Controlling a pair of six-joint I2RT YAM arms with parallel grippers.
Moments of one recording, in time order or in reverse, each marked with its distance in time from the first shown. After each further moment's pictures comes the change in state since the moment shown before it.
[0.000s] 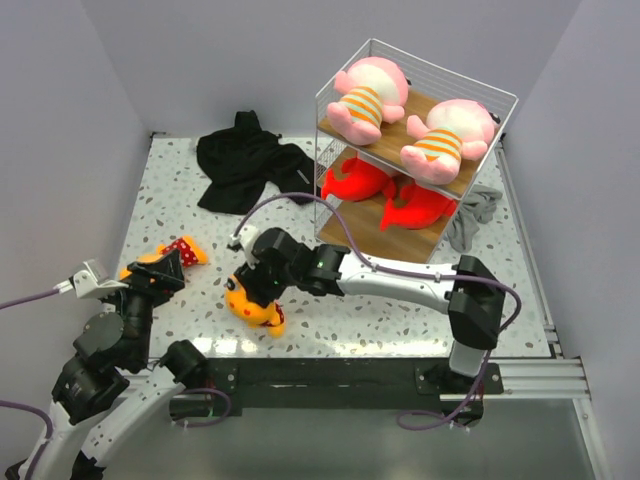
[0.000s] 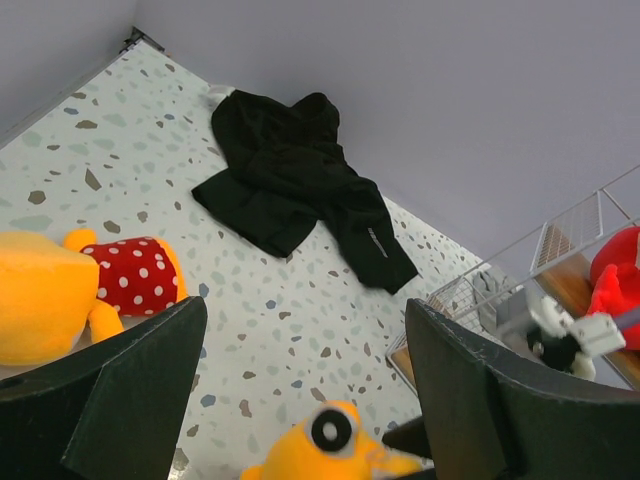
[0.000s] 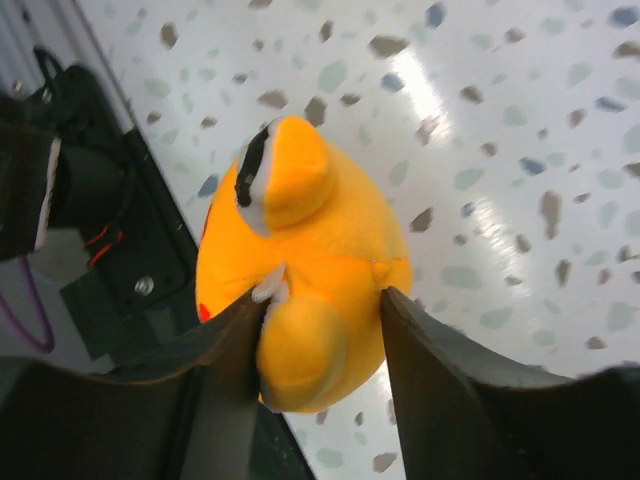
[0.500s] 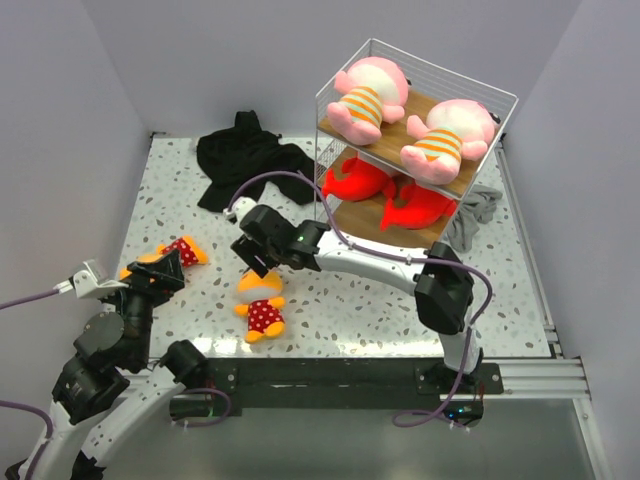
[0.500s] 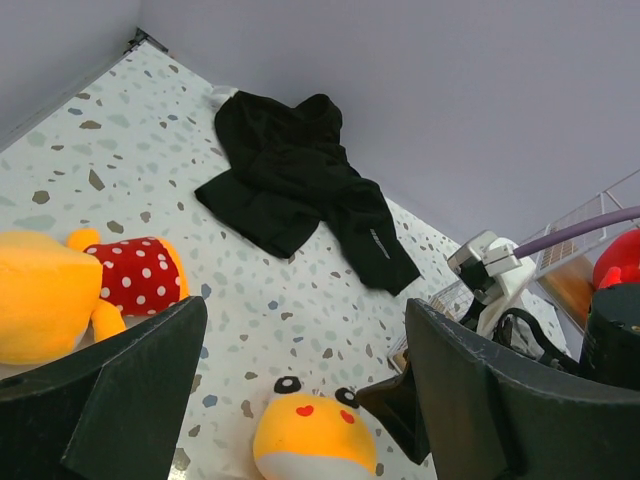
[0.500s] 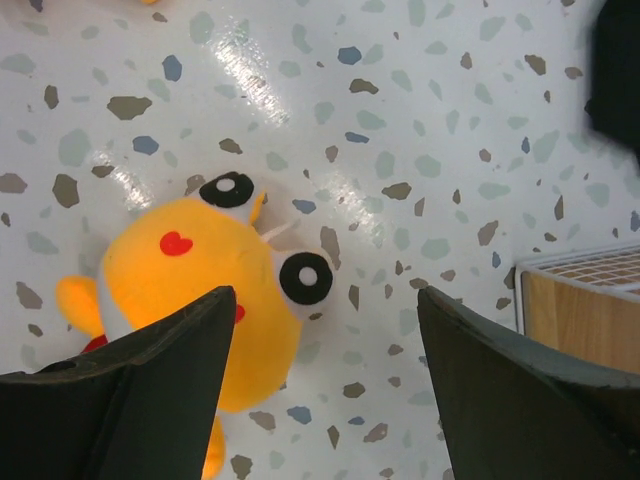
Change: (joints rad) left arm 0.000 0.001 0.000 -0.001 -0.007 -0.001; right arm -0.081 0.200 0.274 -0.170 0.308 -0.125
